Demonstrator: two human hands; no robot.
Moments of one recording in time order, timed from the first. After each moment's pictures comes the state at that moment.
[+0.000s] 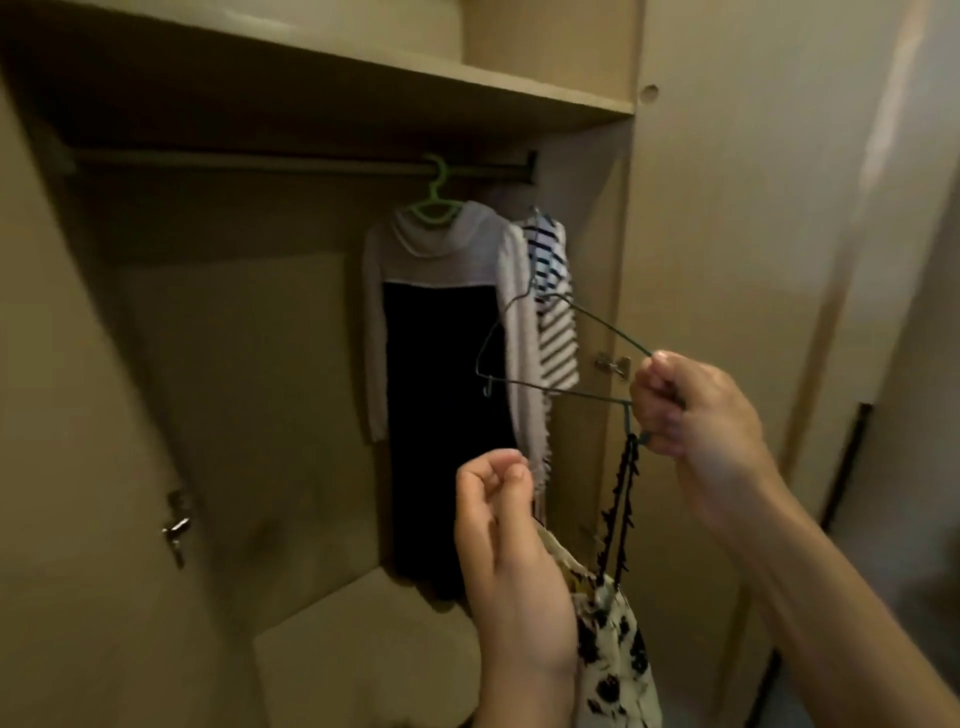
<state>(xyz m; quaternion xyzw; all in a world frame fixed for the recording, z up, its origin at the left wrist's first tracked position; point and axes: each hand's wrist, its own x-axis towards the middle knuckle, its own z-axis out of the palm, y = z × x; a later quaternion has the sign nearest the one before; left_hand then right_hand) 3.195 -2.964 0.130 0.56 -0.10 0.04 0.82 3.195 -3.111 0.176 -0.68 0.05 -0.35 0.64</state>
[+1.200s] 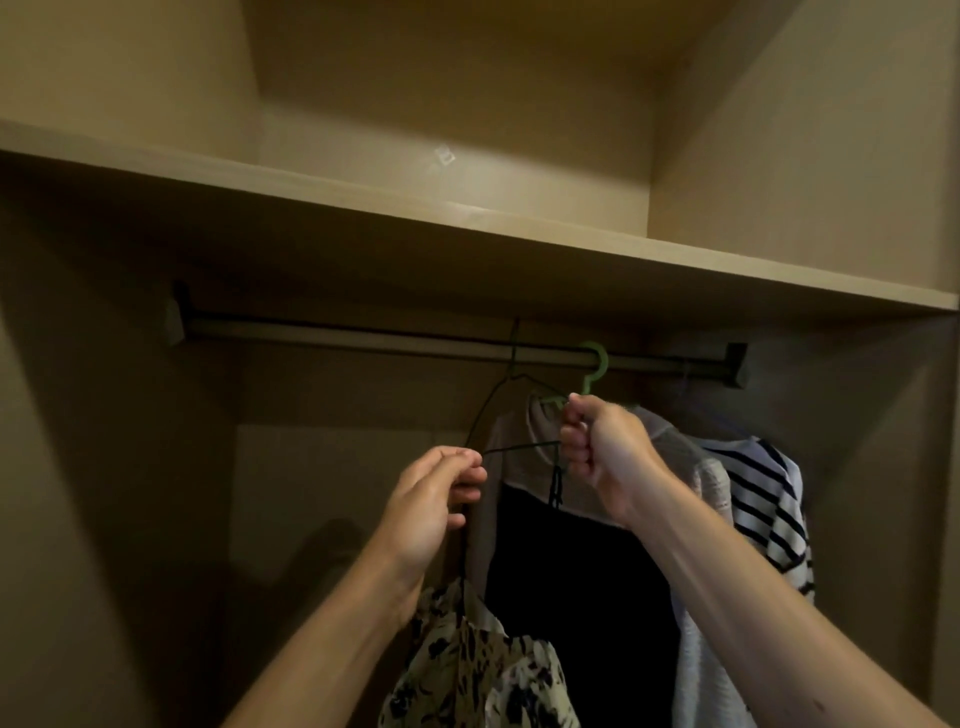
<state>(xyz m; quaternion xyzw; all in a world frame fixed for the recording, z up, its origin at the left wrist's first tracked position) 3.595 -2.977 0.268 0.66 -0.14 0.13 0.73 3.640 -3.152 0.319 -0.66 -0.05 -0.14 0.74</state>
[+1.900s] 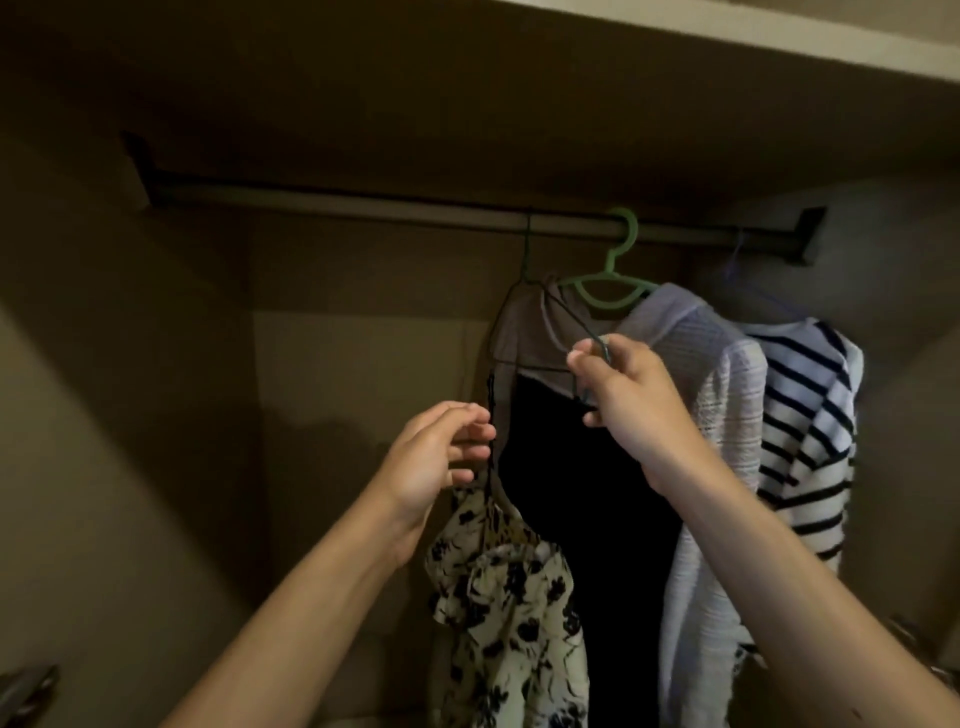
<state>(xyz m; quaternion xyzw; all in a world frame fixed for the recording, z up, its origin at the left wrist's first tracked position) 3.615 -3.013 0.203 0.66 -0.08 0.08 0.74 3.656 -3.200 0.244 -0.79 -0.12 -0.24 0.56</state>
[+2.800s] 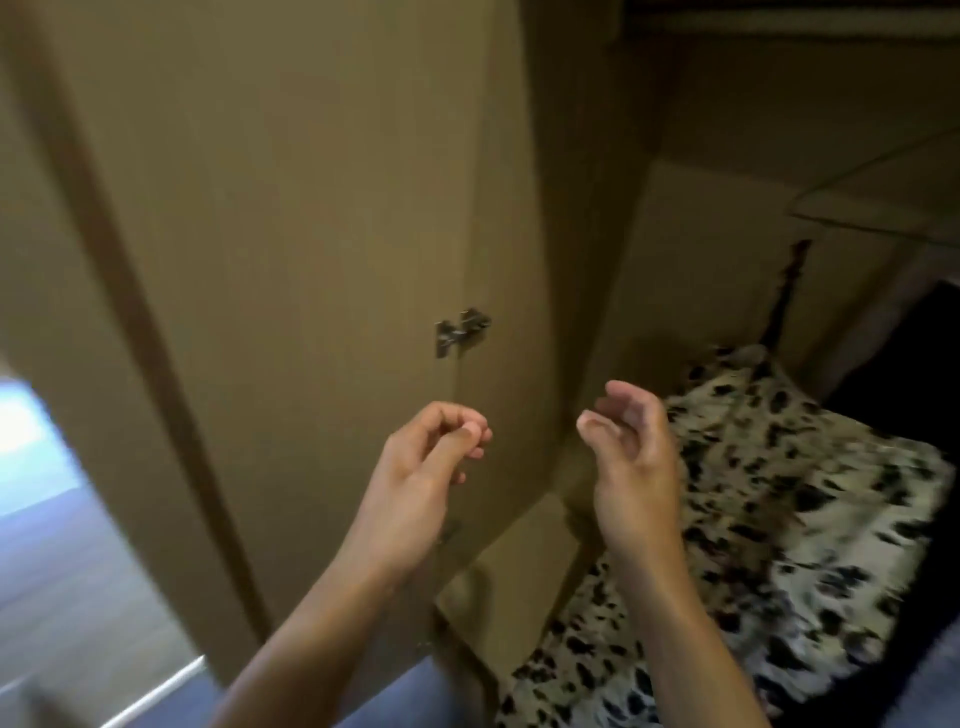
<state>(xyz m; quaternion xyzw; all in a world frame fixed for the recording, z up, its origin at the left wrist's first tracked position) 3.307 -3.025 0.068 0.64 0.24 0.39 0.62 3.457 -3.110 0.063 -0.65 -0.29 0.09 0.70</state>
